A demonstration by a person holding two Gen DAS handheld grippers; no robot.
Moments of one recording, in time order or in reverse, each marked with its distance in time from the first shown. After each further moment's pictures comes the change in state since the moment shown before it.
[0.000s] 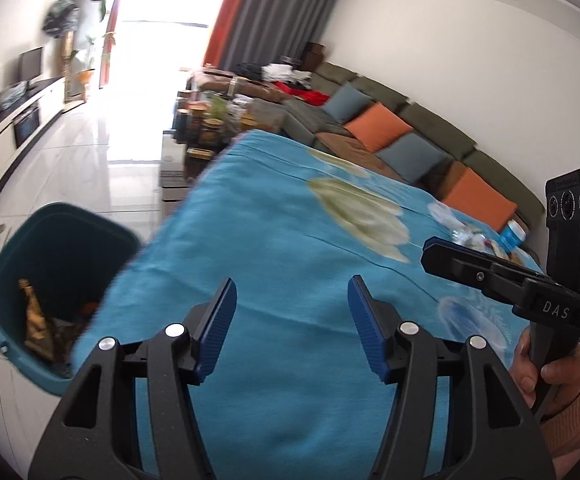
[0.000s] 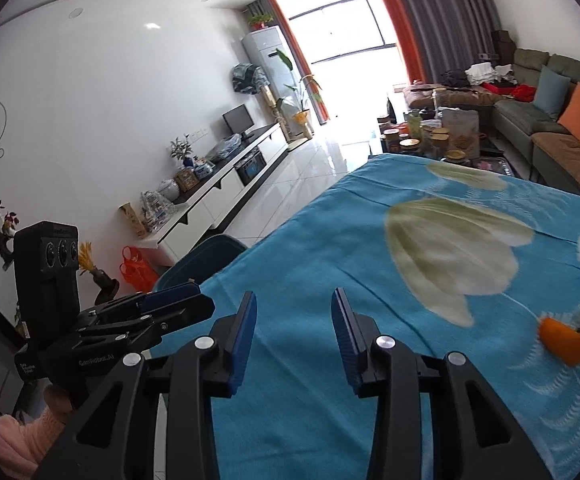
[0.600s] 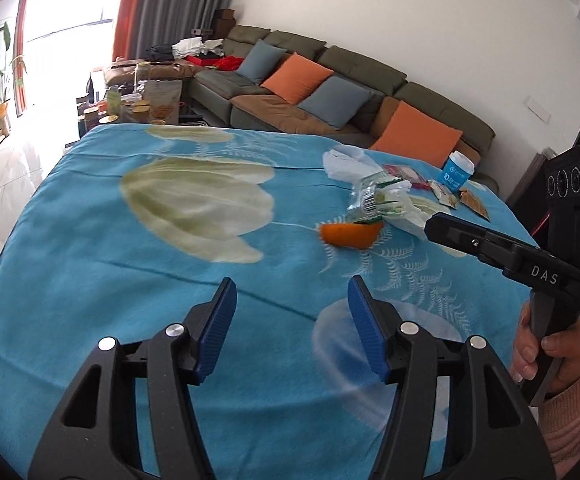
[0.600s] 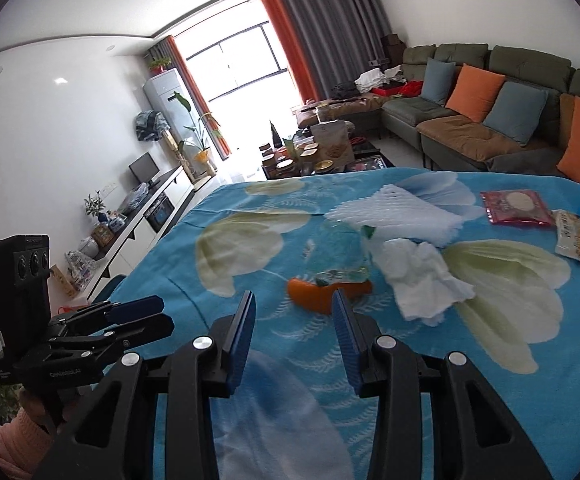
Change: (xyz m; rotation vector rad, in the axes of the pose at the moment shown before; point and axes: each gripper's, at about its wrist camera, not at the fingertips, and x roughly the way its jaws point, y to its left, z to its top) left arm 0.083 -0.134 0.002 0.225 0.146 -0.167; right arm -0.087 -0.125 -0.036 0.195 -0.114 -0.273
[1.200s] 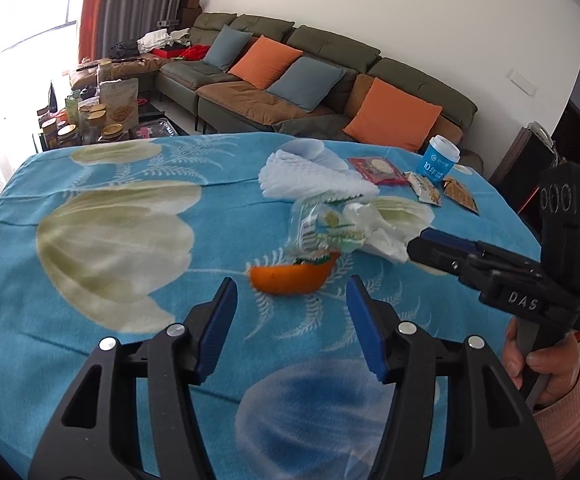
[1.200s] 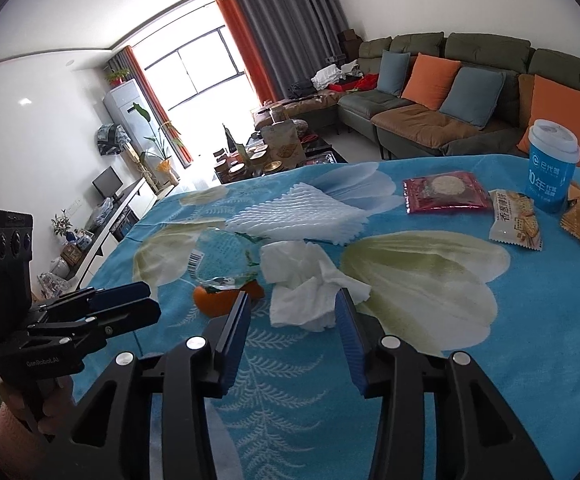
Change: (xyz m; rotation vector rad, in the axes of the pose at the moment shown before) left arm 0.055 -0.047 0.040 0.078 0.067 -0.068; right arm -0.002 -0.069 -0.001 0.094 0.016 -0.114
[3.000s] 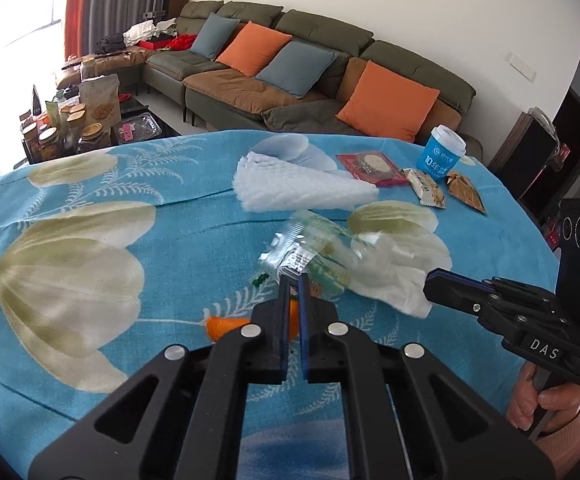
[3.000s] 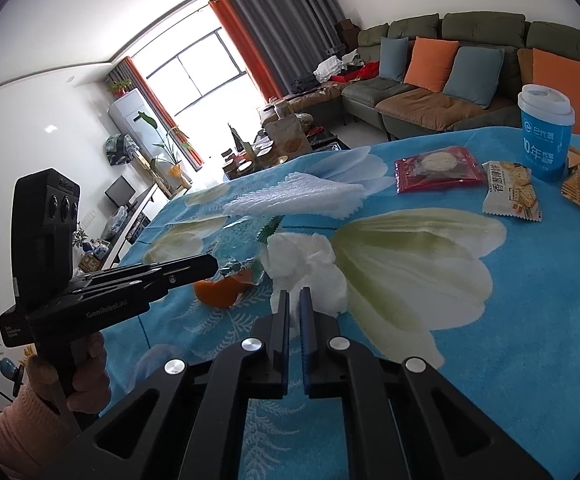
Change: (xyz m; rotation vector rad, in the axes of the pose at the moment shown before) left arm 0.042 -0.019 0.026 0.031 0.053 -0.010; right arm -0.014 -0.023 -0.004 0.056 0.006 0.099
